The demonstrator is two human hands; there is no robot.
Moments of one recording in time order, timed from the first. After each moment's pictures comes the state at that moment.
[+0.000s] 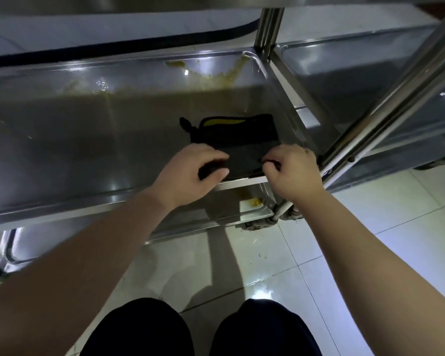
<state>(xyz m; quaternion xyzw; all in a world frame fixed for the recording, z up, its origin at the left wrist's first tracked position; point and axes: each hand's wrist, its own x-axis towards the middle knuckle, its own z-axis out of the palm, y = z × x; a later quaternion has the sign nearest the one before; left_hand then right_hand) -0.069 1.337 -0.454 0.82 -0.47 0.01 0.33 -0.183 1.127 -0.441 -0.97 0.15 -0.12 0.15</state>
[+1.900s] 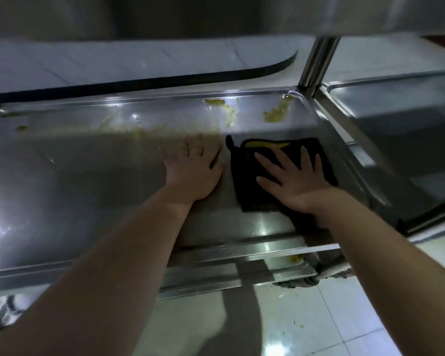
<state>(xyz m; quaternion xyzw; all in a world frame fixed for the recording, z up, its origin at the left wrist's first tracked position) 0.077 1.326 -0.480 0.97 -0.24 -0.04 0.02 -0.040 1.128 -0.460 -0.98 0.12 0.13 0.06</state>
